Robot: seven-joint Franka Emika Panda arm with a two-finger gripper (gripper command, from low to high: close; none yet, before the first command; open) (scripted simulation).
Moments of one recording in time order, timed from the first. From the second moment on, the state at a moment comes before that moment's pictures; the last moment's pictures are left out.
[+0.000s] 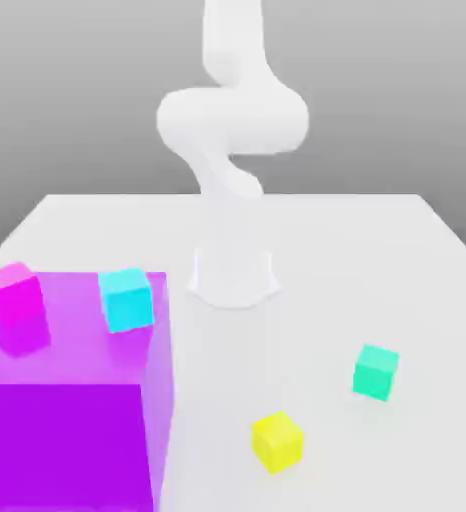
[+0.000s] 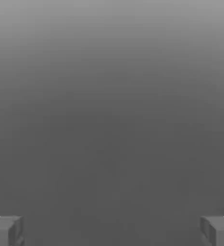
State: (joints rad) arm 0.06 -0.73 -0.01 -2.35 0.03 2.35 0.74
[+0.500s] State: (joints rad) arm 0.38 -0.27 0.07 -2.68 0.14 2.67 0.40
